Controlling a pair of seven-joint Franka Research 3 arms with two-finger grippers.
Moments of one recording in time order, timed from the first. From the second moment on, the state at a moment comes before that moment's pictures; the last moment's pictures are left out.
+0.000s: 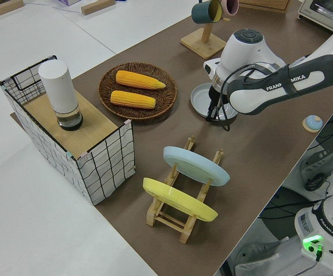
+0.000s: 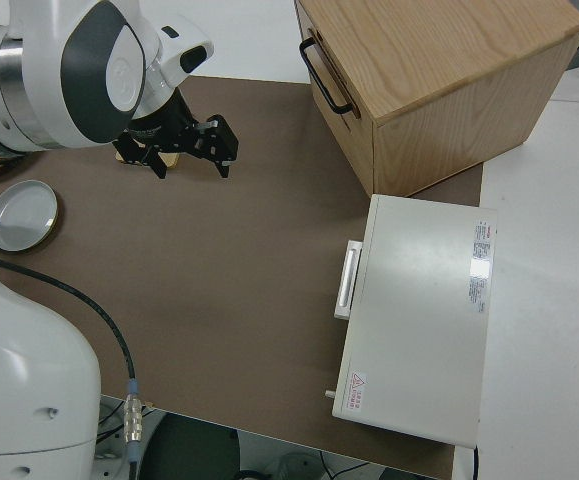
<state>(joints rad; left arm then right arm) -0.02 -0.01 -0.03 -2.47 -0.04 2.55 -0.41 0.02 -0.01 0.12 -1.48 0.00 1.39 0.03</state>
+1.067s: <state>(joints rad) -0.22 -0.01 -0.03 -2.47 -0.04 2.55 -0.70 0.02 -0.01 0.12 -1.48 0.00 1.39 0.03</state>
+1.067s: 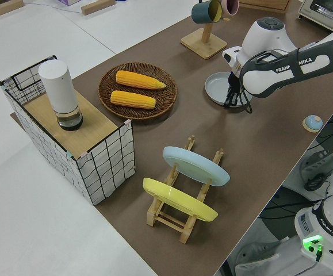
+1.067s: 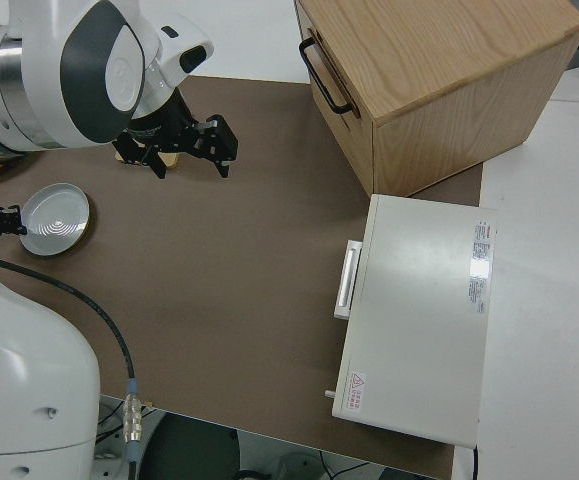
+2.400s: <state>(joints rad) -0.45 0.11 -0.17 -2.32 -0.04 2.56 -1.15 0.02 -0.01 0.12 -1.48 0.00 1.39 0.03</state>
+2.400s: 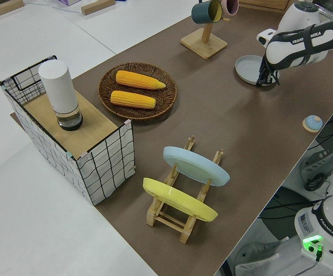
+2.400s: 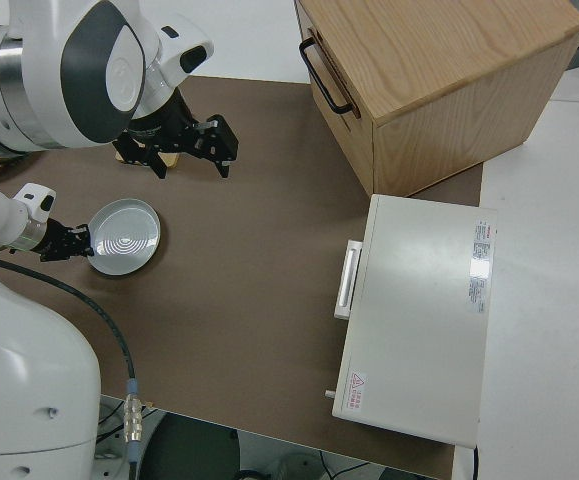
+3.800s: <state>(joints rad) -0.72 0.39 -0.17 -1.95 0.04 2.55 -1.52 0.02 -0.01 0.12 -1.48 0.00 1.39 0.03</state>
